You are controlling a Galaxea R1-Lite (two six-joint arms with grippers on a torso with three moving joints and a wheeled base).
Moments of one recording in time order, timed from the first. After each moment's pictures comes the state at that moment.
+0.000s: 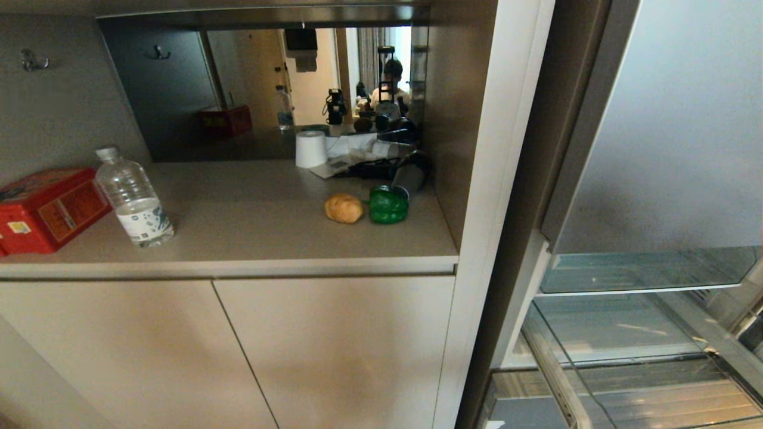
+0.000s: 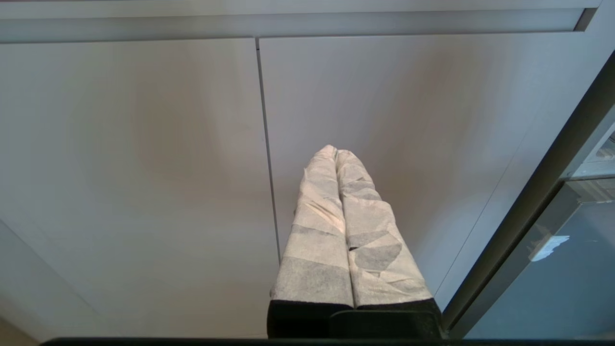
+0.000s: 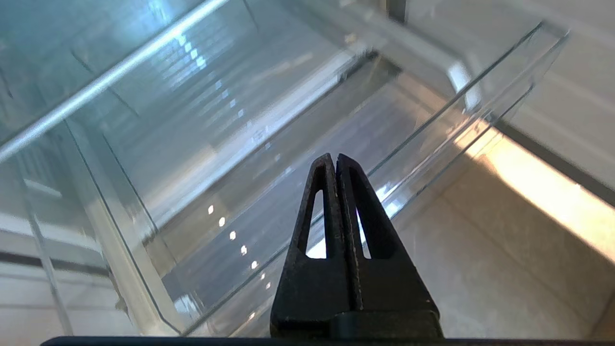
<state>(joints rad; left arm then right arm) 0.00 0.00 0.00 0.00 0.00 -0.01 -0.79 1.24 0.00 -0.83 0.20 0.14</state>
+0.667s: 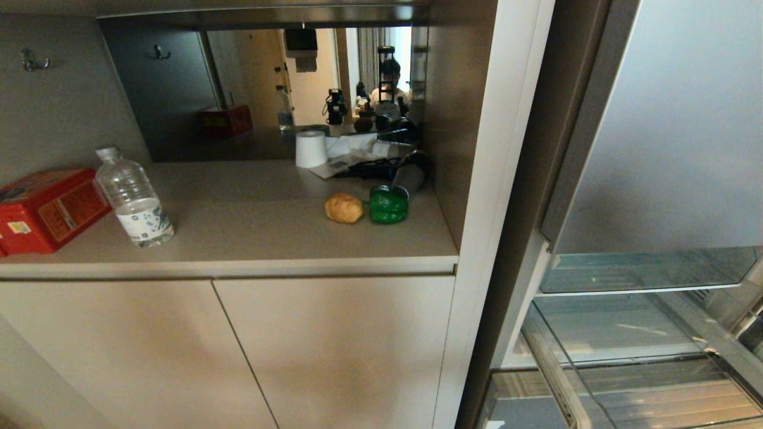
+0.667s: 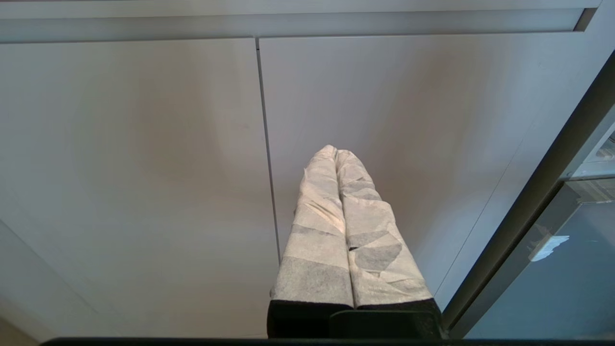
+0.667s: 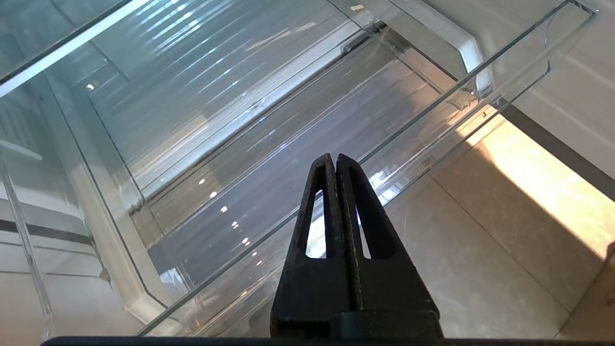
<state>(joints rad) 0.00 0.00 0.00 0.00 0.00 -0.01 -0.79 1.27 0.00 -0.82 0.21 0.07</state>
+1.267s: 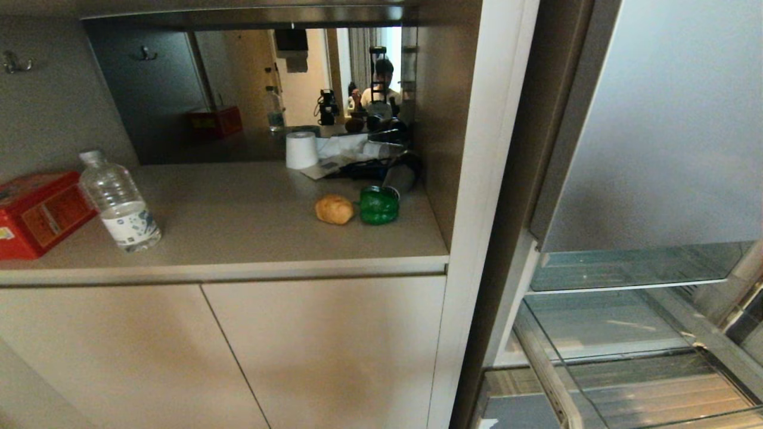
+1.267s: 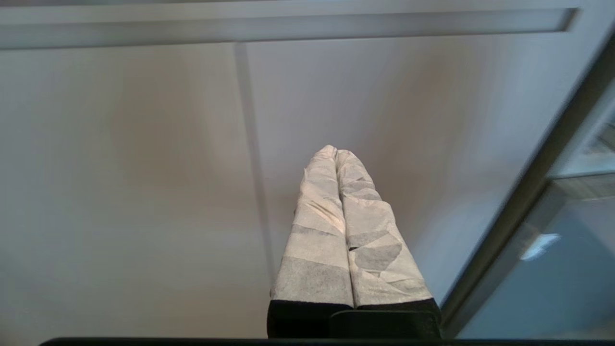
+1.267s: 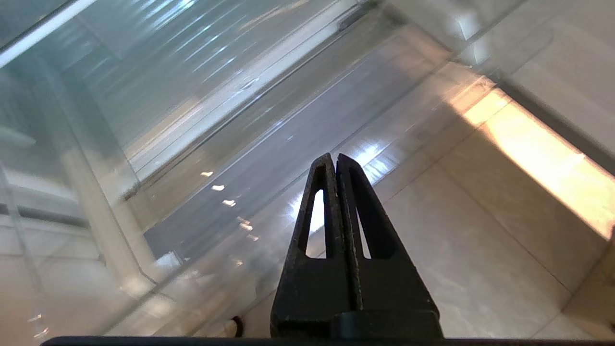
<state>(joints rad) 0.00 0.00 0.00 0.00 0.00 -0.01 -0.79 1.27 0.00 -0.77 0.24 0.07</state>
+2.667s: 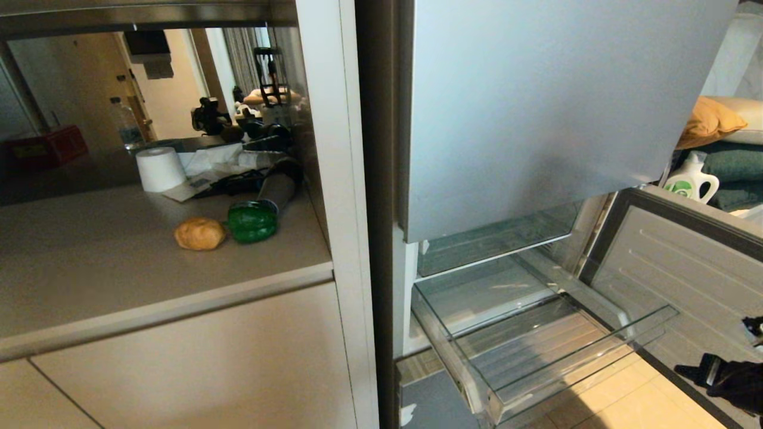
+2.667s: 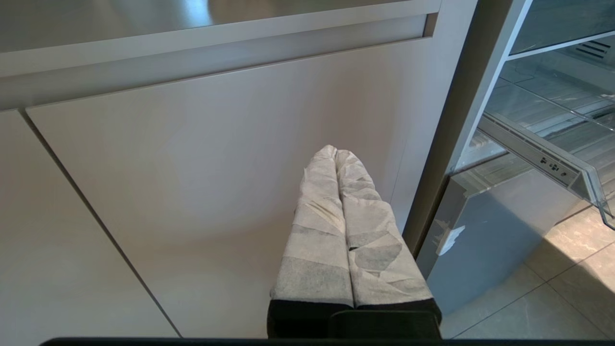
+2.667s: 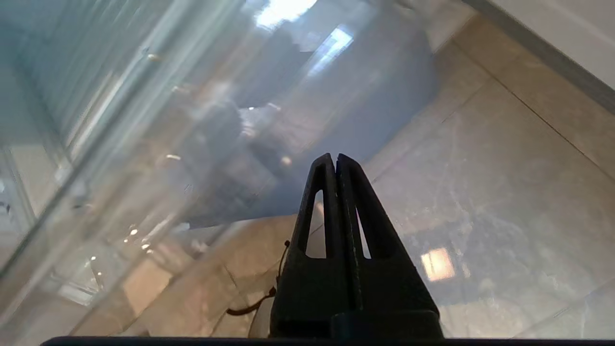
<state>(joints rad) 0.00 0.00 0.00 0.00 0.00 -0.01 -0.63 2.04 -0.38 -0.88 0.52 0.08</state>
